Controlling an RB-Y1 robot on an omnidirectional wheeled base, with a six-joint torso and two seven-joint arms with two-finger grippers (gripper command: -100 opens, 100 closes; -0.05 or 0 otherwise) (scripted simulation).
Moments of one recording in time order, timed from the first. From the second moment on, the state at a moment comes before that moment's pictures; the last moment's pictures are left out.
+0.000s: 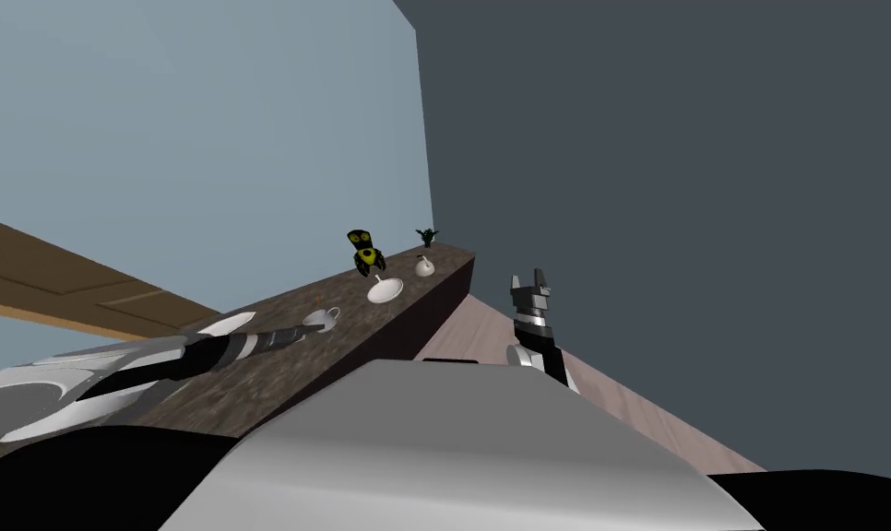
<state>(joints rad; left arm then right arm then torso) 0.32 1.62 -0.58 -0.95 -0.07 -0.88 0.51 0.52 0.03 0.05 -2.22 -0.09 -0.46 -0.10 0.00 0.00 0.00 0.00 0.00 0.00</state>
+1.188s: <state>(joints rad) 0.43 1.74 -0.80 -0.74 -0.11 -0.94 0.64 0.52 0.03 0.05 -2.22 -0.09 -0.46 -0.10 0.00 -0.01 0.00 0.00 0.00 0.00</state>
